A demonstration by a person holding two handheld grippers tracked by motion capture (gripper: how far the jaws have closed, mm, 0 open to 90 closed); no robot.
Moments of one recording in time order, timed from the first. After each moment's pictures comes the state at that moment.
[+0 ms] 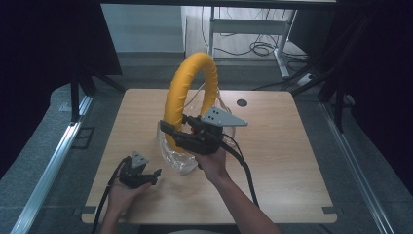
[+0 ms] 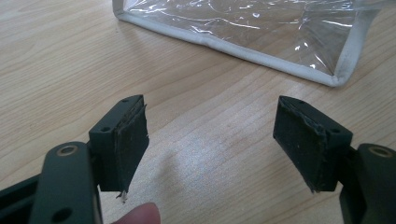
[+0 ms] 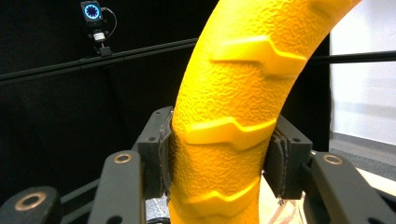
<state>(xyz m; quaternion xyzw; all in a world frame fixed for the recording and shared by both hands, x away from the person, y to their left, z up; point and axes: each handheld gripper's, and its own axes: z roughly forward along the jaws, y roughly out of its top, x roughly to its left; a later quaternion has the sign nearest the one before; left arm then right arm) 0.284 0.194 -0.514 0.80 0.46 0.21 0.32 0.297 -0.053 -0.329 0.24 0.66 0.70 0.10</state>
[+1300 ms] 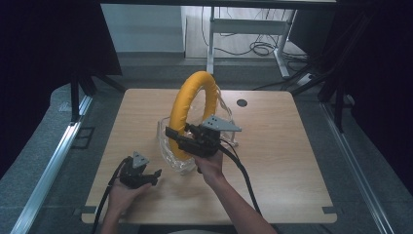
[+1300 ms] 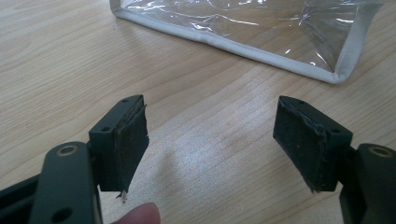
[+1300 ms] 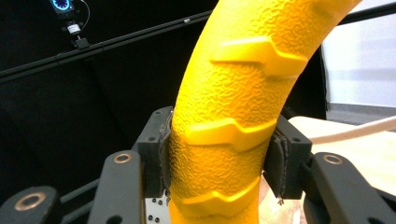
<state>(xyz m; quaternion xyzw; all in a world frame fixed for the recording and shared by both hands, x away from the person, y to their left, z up) 0.284 0.192 -0.516 0.80 0.46 0.21 0.32 0.322 -0.053 -0.386 0.30 0.66 0.69 0.06</state>
